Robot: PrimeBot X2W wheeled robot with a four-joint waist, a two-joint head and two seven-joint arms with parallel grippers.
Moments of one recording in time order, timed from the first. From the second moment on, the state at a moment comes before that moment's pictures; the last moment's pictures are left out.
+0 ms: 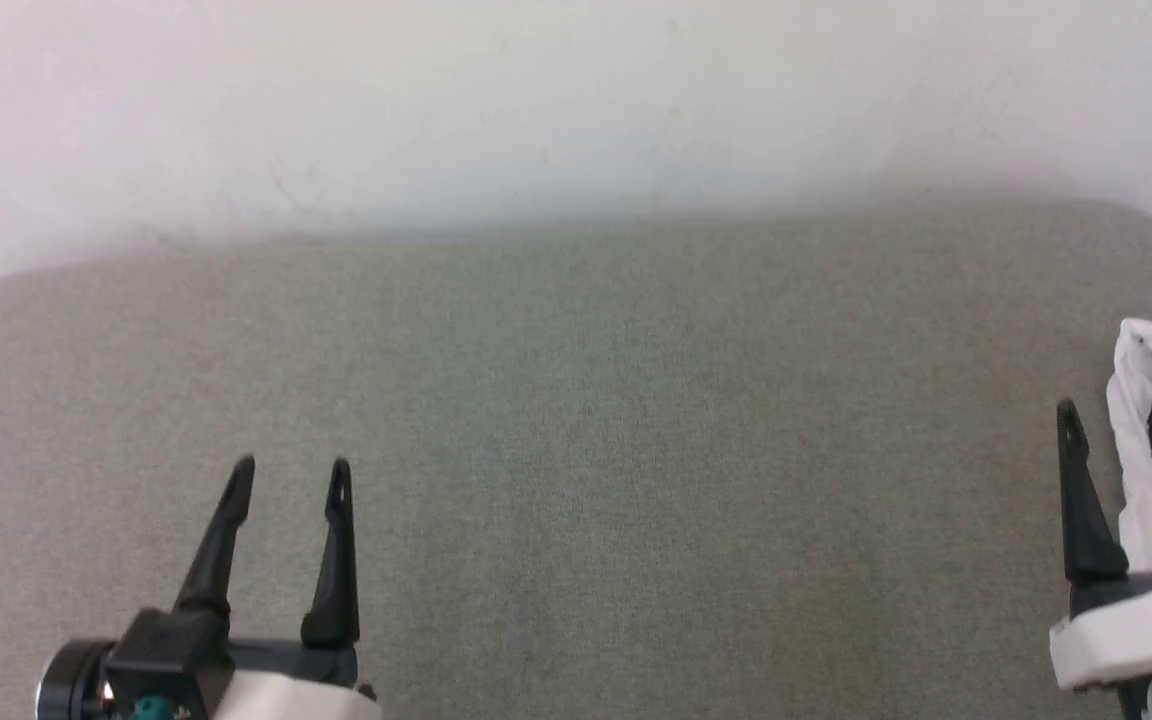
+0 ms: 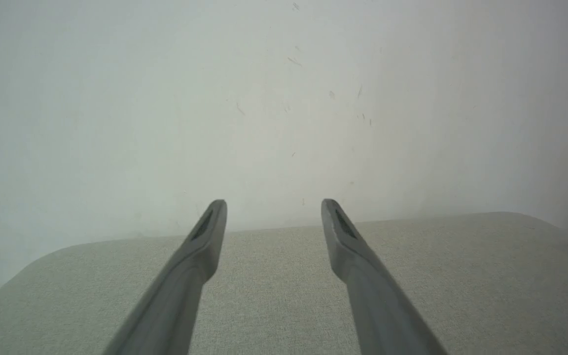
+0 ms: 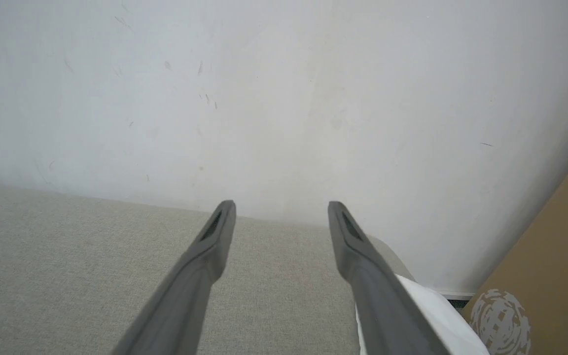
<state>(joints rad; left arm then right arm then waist) 0.11 0.42 -0.32 -0.35 -0.34 0.35 -0.16 0.10 -0.07 -0.16 -0.33 -0.03 0.13 0.05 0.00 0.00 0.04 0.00</state>
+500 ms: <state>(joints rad) 0.21 0.40 -0.35 -0.23 -0.38 0.32 -0.22 0.24 -0.05 -0.23 -0.21 -0.01 0.13 -0.06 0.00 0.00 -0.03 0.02</state>
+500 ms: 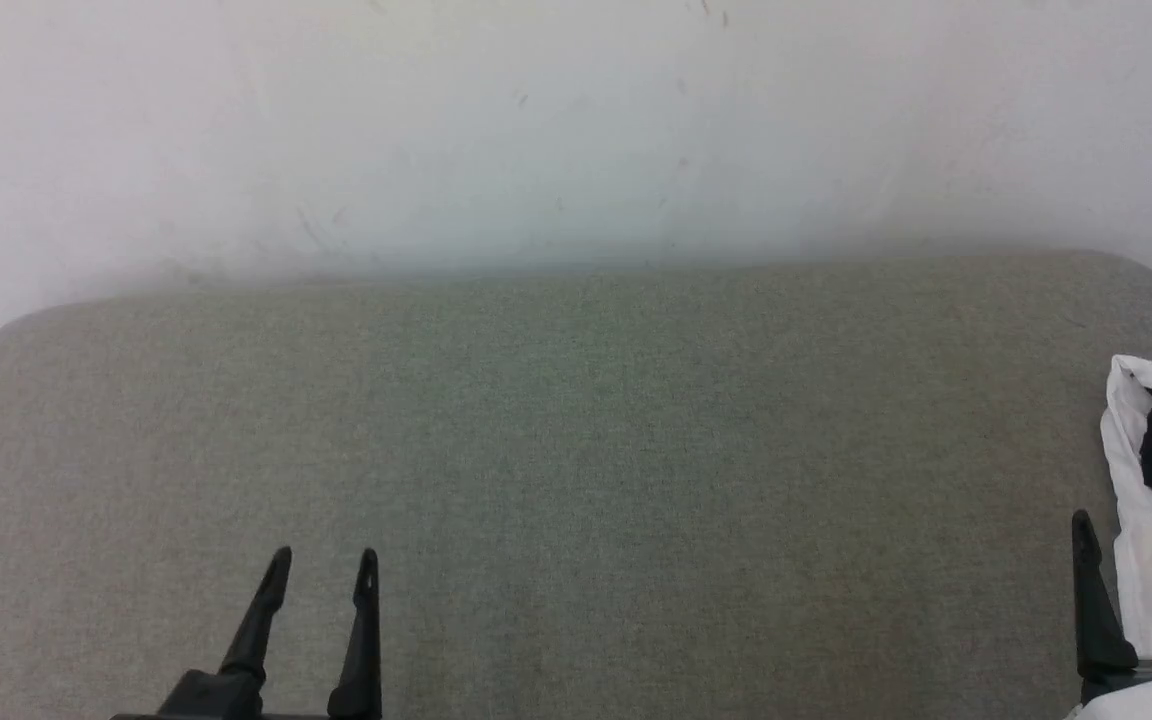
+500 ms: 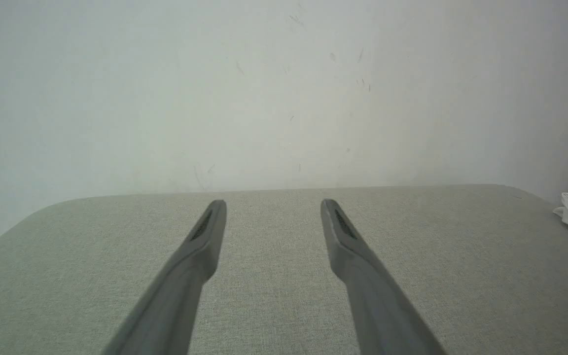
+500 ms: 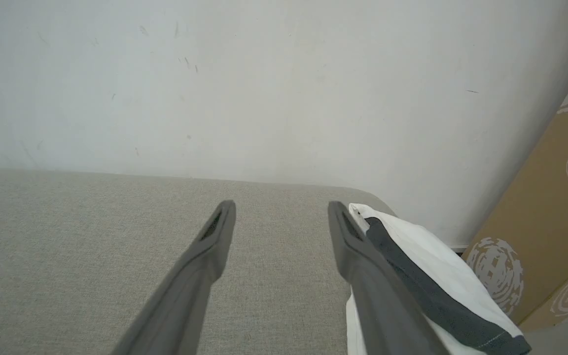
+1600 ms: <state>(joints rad) 0.18 0.34 -0.31 -0.16 -0.35 0.26 -0.23 0.21 -0.05 -0.19 -0.13 -0.01 0.13 -0.08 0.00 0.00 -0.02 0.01</state>
